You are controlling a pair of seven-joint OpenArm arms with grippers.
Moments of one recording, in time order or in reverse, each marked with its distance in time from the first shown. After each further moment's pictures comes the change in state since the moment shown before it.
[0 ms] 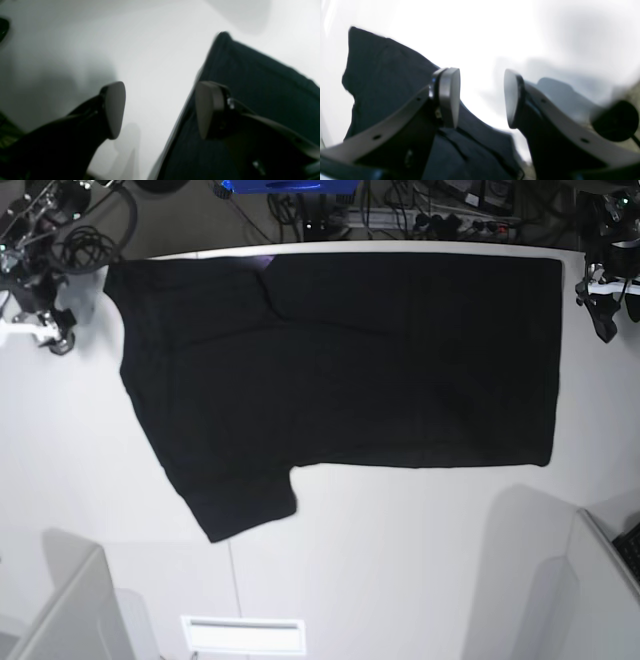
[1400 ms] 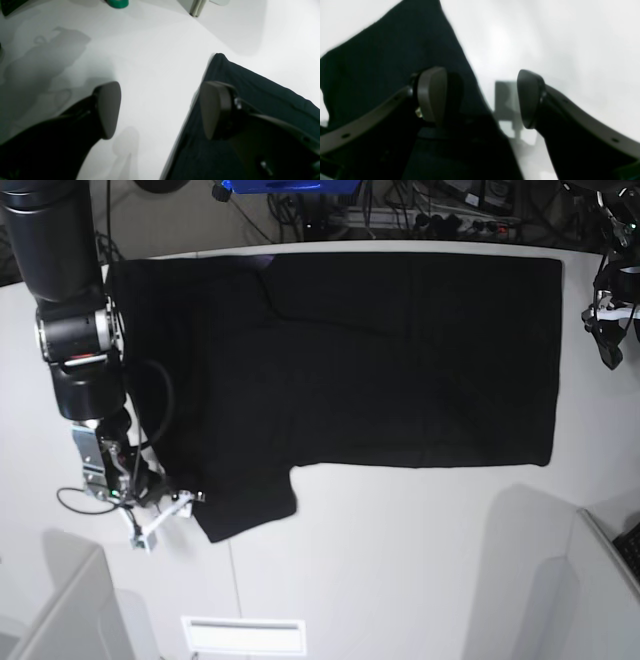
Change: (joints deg) left arm -5.4 -2.8 1.0 -3.0 0.7 0.2 0.2; right arm 54.5 10.8 -67.7 -72.3 -10.7 8.5 28.9
